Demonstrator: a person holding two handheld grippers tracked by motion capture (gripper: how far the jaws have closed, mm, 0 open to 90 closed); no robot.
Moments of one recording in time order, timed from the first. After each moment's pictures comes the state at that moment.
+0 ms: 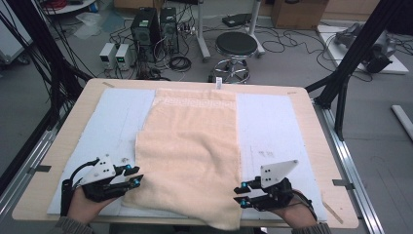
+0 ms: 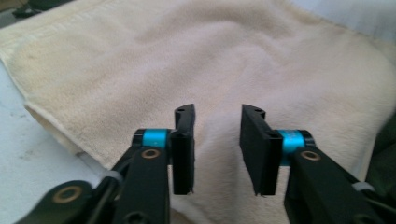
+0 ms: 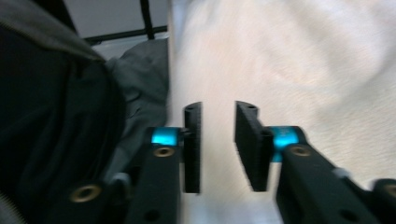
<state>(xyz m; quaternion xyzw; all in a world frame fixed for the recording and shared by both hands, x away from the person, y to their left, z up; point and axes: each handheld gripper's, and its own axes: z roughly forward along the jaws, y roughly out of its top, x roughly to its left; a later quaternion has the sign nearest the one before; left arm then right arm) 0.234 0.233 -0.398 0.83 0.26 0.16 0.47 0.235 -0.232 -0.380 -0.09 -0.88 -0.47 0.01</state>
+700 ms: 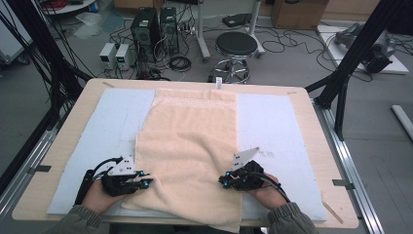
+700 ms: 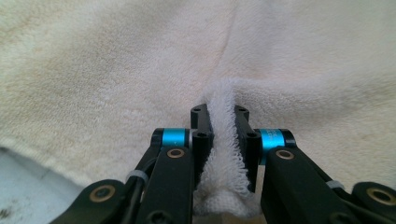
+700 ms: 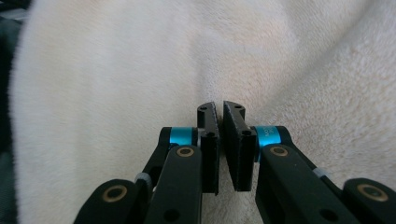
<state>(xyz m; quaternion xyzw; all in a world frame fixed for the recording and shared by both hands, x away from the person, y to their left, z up) 0.258 0.217 -0.429 0.88 0.23 0.10 0.41 0.294 -0.188 -0.430 -0.13 -0.92 -0.38 -0.01</state>
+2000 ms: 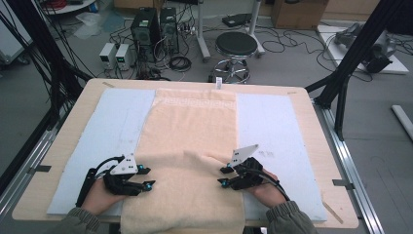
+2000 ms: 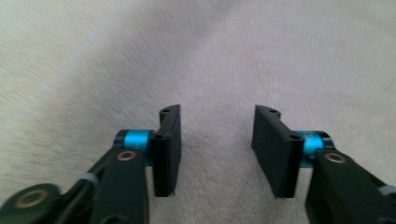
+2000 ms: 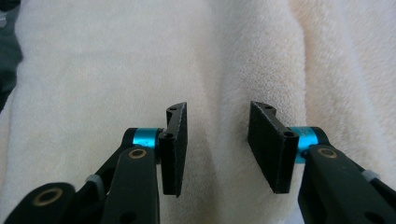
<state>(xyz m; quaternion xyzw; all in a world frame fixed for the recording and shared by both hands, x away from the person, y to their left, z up) 0.268 0.210 -0.440 0.88 0.22 0.11 0.40 0.301 -0.183 -0.428 -0.15 -0.92 -0.37 -0.04</state>
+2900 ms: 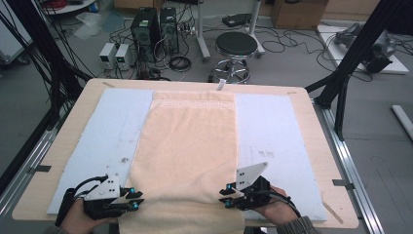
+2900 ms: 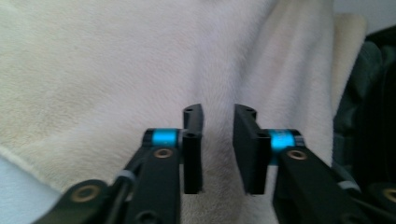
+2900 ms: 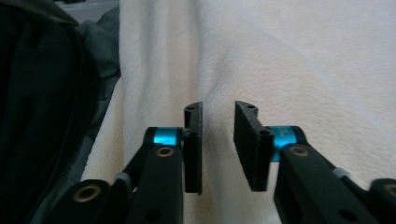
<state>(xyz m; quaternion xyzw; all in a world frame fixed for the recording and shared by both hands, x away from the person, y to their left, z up) 0.208 0.232 -0.410 0.88 0.19 0.09 0.43 0.243 -0.190 -0.399 -0.06 -0.92 -0.40 -0.01</state>
